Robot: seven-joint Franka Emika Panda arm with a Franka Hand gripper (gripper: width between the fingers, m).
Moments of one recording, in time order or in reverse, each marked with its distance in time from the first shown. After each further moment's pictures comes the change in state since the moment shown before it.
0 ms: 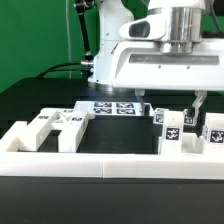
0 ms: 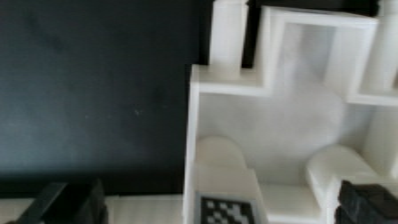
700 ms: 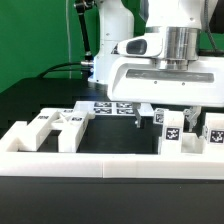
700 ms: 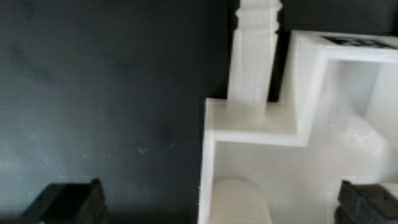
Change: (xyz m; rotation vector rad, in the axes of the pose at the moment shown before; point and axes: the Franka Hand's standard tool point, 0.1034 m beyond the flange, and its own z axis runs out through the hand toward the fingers) arm -0.006 0.006 0.017 -0.012 -0.012 0.021
